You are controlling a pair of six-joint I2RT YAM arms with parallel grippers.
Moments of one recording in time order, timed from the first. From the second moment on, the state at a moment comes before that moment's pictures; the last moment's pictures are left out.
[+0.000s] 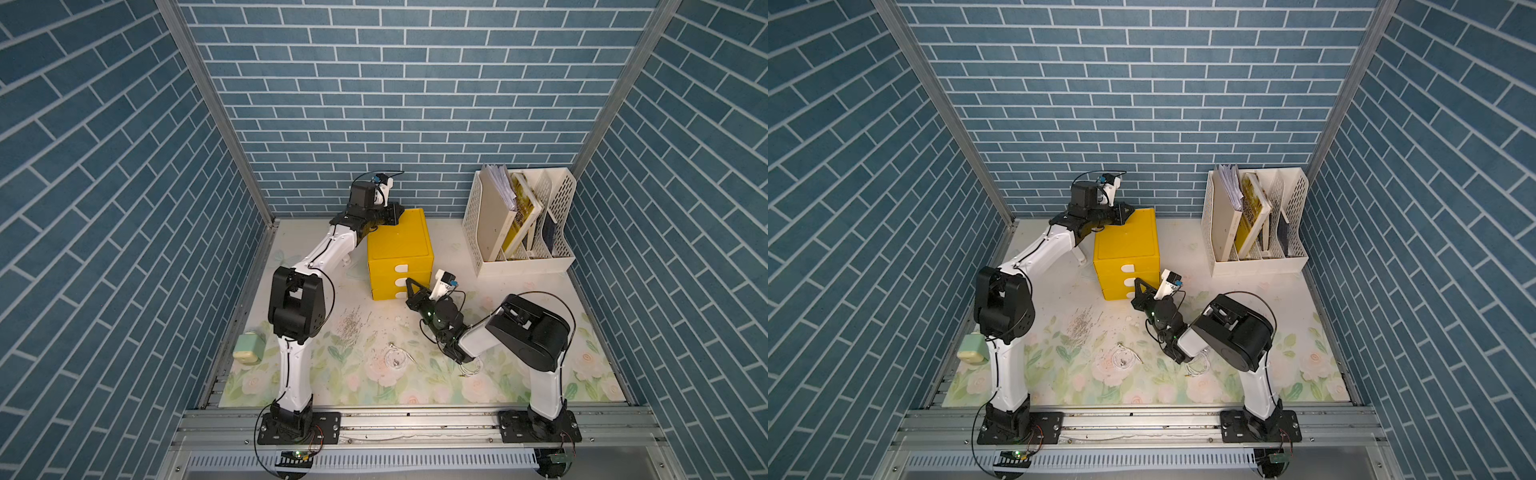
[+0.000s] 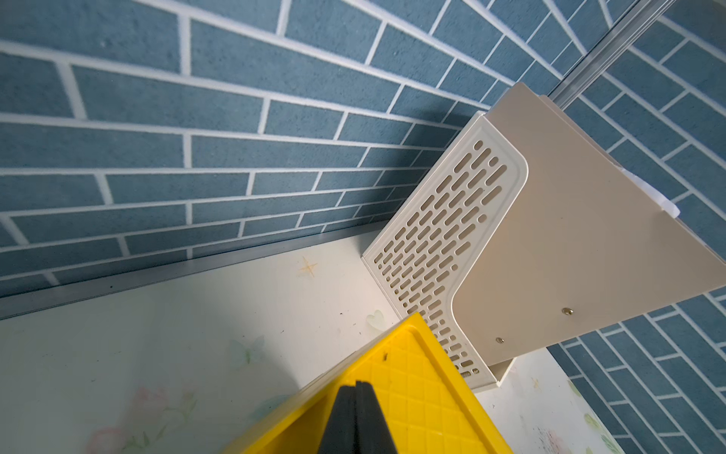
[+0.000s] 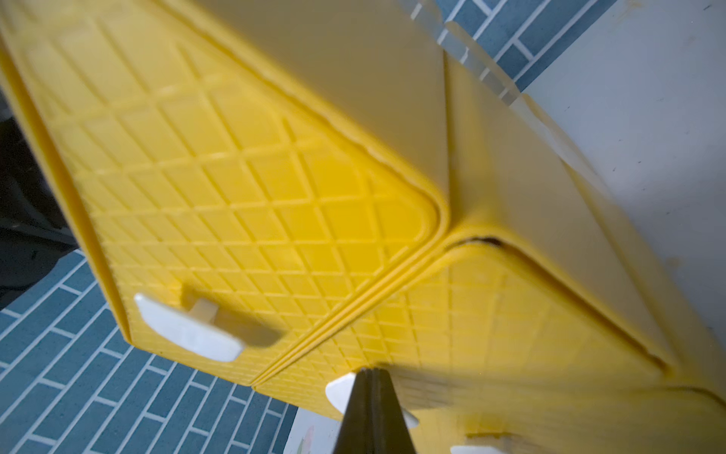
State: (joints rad) left arm -0.34 2.09 1.86 -0.20 0.42 -0.32; right arm 0.93 1.98 0.68 1.30 0.34 0.99
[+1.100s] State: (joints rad) left arm -0.33 2.07 1.83 -0.20 0.41 -0.35; right arm 1.01 2.17 0.58 1.51 0.32 1.34
